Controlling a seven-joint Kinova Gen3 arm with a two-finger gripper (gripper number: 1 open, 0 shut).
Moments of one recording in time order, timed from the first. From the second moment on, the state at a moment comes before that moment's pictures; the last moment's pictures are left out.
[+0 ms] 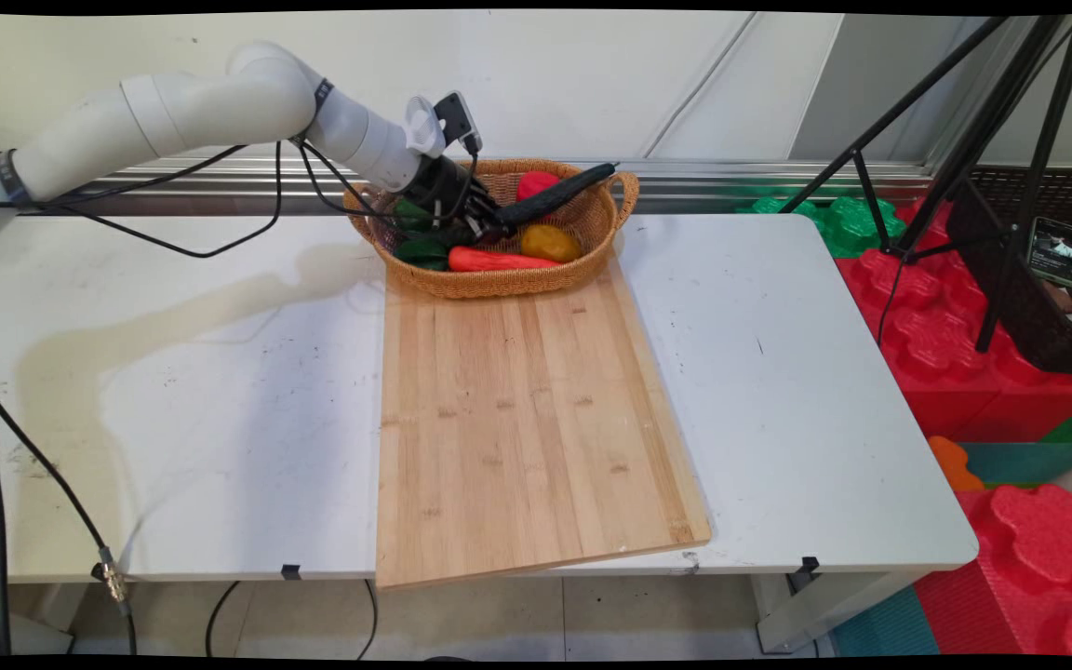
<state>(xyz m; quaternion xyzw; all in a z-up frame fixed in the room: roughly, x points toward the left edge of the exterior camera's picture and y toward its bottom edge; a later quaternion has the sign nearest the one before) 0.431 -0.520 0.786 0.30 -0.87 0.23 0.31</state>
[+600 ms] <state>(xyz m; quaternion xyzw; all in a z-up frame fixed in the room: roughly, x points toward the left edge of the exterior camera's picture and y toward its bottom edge) 0.440 -0.482 0.834 0.30 -0.86 0.23 0.36</state>
